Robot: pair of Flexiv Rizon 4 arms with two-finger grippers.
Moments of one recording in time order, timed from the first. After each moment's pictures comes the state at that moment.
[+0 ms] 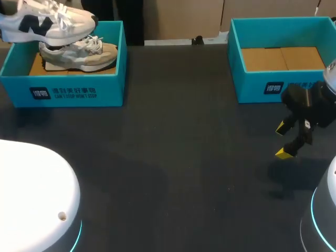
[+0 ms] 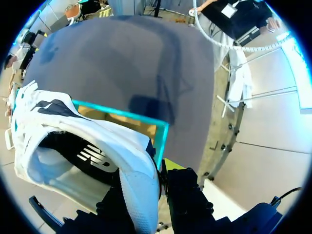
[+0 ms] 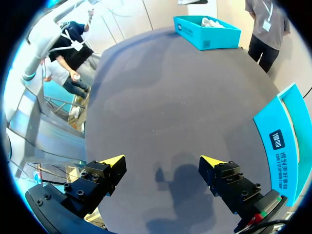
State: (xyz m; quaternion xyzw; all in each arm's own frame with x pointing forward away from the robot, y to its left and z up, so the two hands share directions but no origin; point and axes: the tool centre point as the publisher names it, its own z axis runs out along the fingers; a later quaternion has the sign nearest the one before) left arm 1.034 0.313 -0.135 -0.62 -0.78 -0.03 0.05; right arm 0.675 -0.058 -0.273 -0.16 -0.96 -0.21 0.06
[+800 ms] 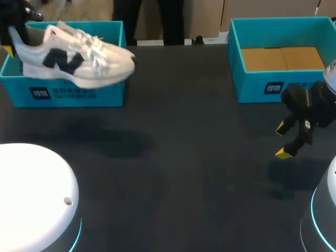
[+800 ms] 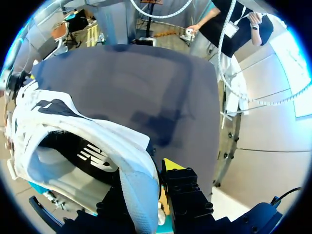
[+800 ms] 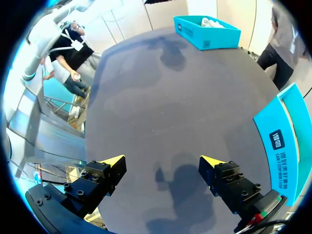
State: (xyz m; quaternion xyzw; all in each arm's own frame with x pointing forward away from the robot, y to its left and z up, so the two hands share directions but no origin) left arm 0.849 0.178 -0.119 -0.67 -0.74 -0.01 0.09; right arm 0.675 -0.058 -0.273 -0.16 -0.96 -0.21 0.06
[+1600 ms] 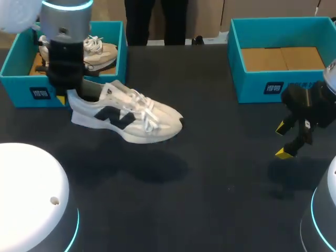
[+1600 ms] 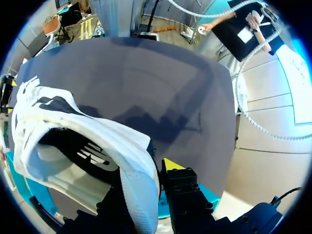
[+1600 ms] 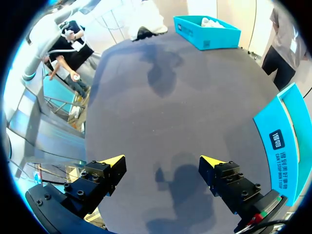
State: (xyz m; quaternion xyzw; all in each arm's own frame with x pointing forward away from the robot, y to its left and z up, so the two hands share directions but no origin) left arm 0.784 0.069 -0.209 -0.67 -0.73 -0.05 0.11; right arm 0.675 -0.058 -0.273 -0.16 -0.96 -0.21 0.06
